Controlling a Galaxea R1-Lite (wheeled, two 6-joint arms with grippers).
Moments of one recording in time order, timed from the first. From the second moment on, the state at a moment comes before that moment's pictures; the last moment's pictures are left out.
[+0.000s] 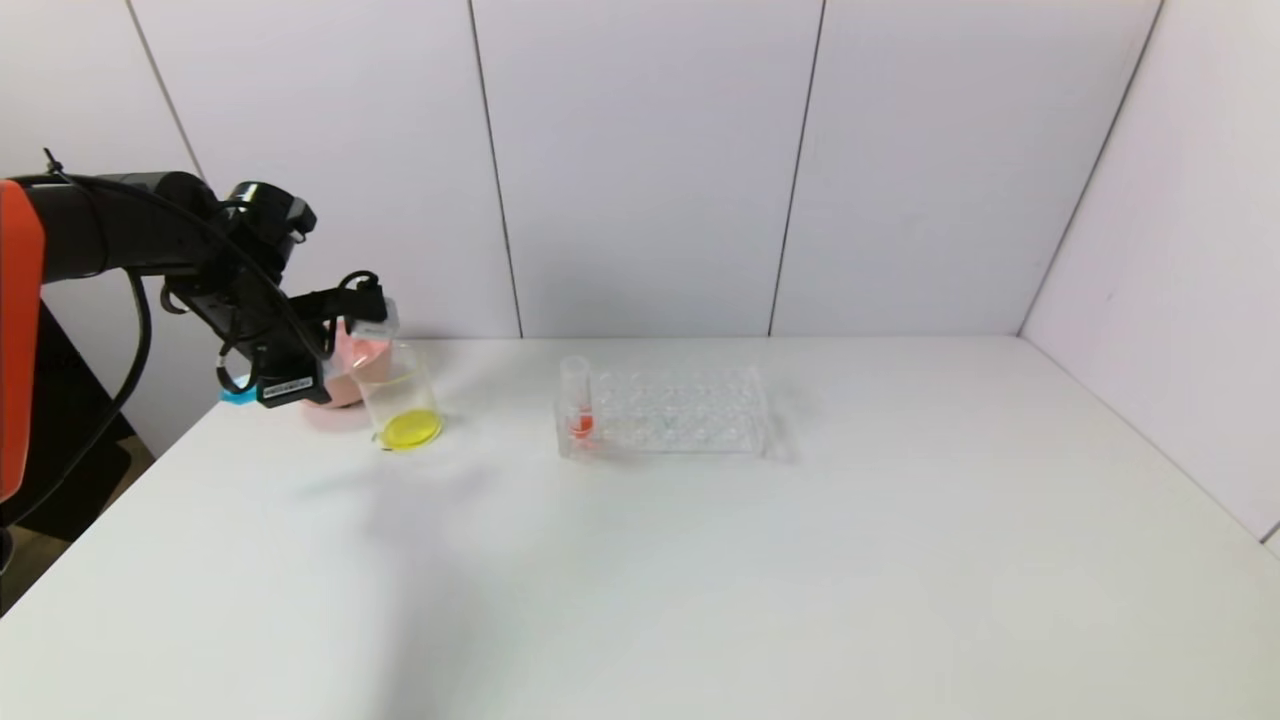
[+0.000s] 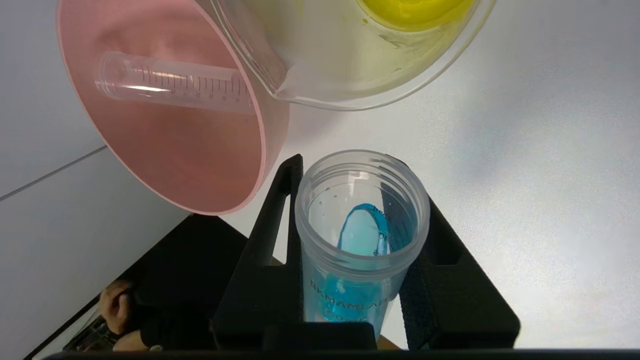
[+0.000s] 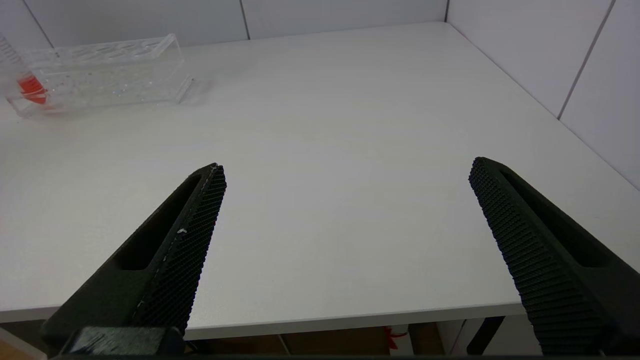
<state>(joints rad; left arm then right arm) 0.06 2.19 -2.01 0.83 0.05 1.20 0.00 0.00 0.00 0.00 -0.04 0.09</state>
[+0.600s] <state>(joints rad) 0.03 2.20 -2.02 0.81 0.08 1.20 0.00 0.00 0.00 0.00 -0.04 0.09</state>
